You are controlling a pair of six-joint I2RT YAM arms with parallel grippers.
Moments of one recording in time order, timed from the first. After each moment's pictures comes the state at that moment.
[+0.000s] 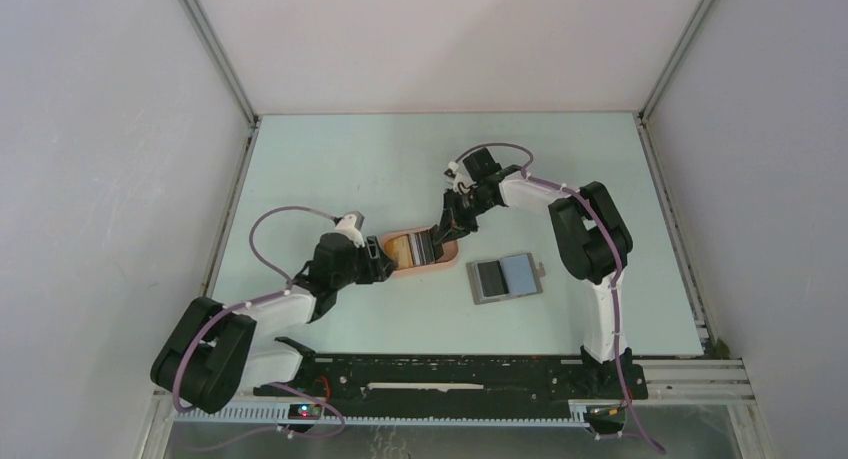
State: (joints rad) left arm -0.42 1.22 0.27 0.37 0.16 -0.53; right arm 0.50 2.10 1.46 -0.48 -0.76 0.51
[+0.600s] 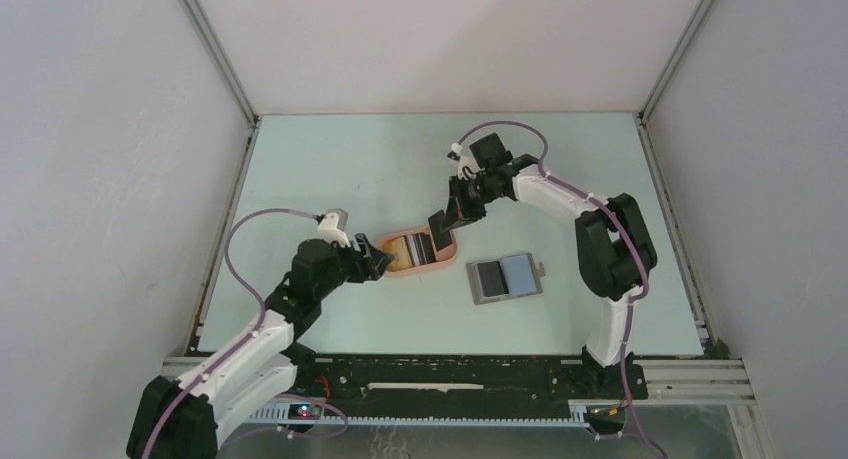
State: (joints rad) left arm -0.42 0.83 0.27 0.14 0.14 -0.53; right arm 0.50 1.95 1.46 -0.56 -0.62 0.37
